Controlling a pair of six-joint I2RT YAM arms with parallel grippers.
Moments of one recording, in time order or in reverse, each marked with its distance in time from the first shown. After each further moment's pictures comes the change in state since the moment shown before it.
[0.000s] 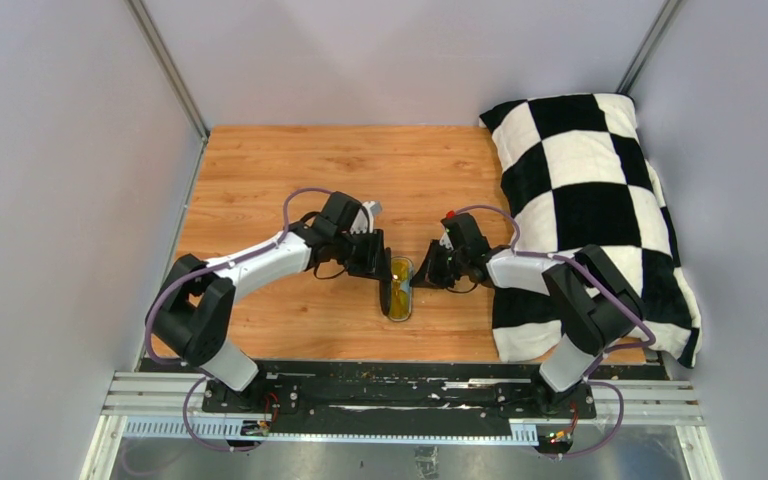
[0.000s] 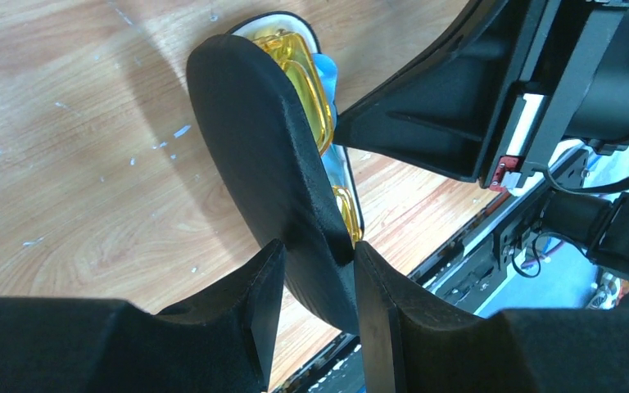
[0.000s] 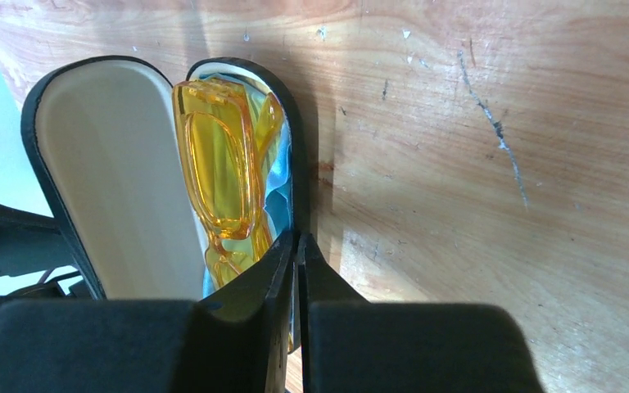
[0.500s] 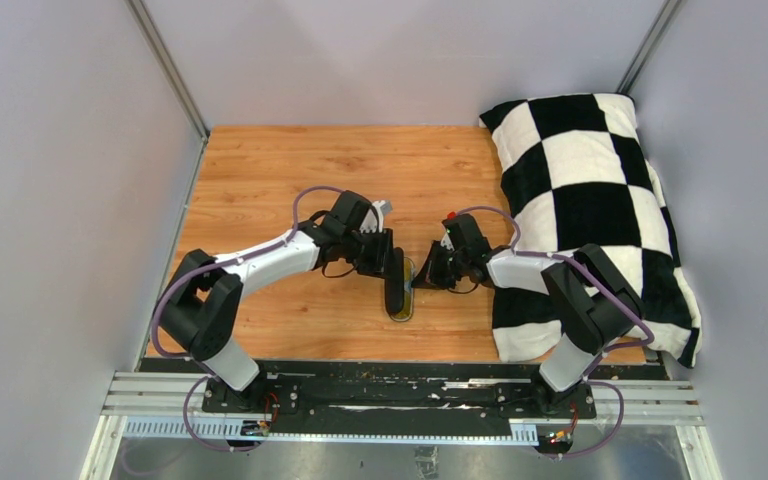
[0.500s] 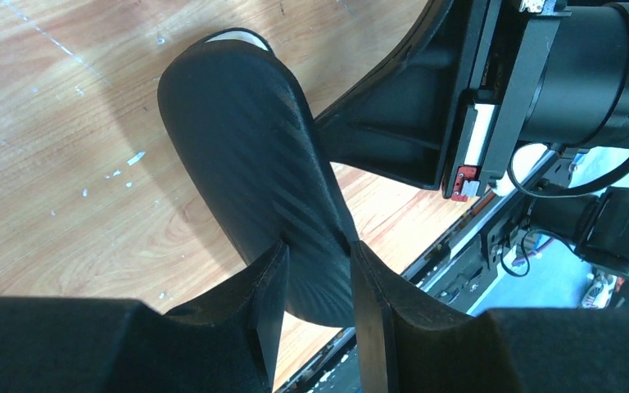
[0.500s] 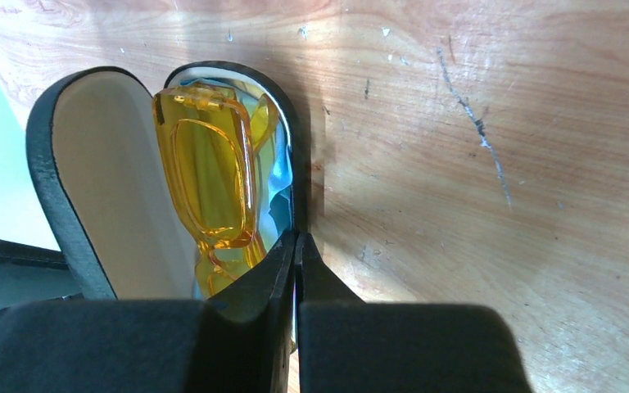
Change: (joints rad) left arm -0.045 0.045 0.041 0.031 0.009 -0.013; right arm -0.004 0.010 -0.005 0.003 0.001 0.003
